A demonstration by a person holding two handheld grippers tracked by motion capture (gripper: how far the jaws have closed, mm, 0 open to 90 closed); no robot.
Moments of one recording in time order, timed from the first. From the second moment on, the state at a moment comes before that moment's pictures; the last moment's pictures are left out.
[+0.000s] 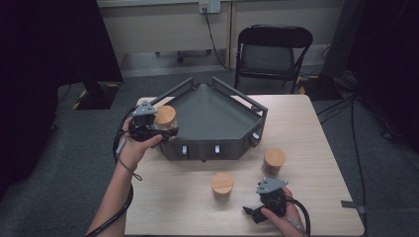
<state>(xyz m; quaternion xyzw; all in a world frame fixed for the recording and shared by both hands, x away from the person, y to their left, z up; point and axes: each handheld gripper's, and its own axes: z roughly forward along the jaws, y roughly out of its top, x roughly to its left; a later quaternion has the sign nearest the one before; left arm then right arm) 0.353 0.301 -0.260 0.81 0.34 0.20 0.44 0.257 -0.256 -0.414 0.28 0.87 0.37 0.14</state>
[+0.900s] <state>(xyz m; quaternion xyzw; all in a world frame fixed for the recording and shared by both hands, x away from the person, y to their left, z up) 0.378 0.287 -0.260 0.80 0.36 0.20 0.43 0.257 -0.256 -0.414 0.29 0.87 0.37 0.14</state>
